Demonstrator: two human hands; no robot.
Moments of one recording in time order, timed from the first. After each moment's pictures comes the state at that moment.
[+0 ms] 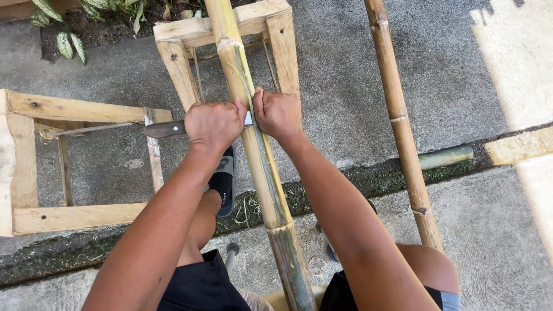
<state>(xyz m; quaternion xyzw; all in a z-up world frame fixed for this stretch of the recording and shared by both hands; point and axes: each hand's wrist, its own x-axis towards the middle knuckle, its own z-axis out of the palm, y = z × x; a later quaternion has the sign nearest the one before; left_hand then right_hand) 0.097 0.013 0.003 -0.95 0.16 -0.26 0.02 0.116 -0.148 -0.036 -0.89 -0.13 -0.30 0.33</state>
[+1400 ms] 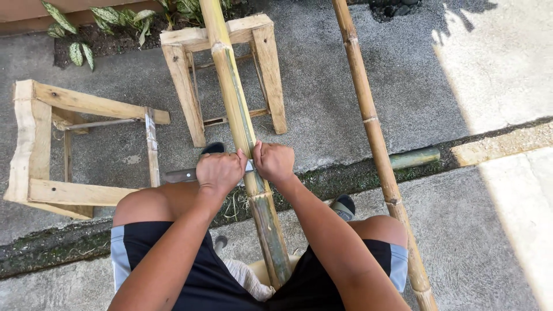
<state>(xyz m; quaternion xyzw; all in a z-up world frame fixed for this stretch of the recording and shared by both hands) -0.057 -0.015 0.008 -0.97 0.15 -0.19 -0.02 -0.040 -0.174 -0.032 -0.90 -0.14 -0.28 0.30</state>
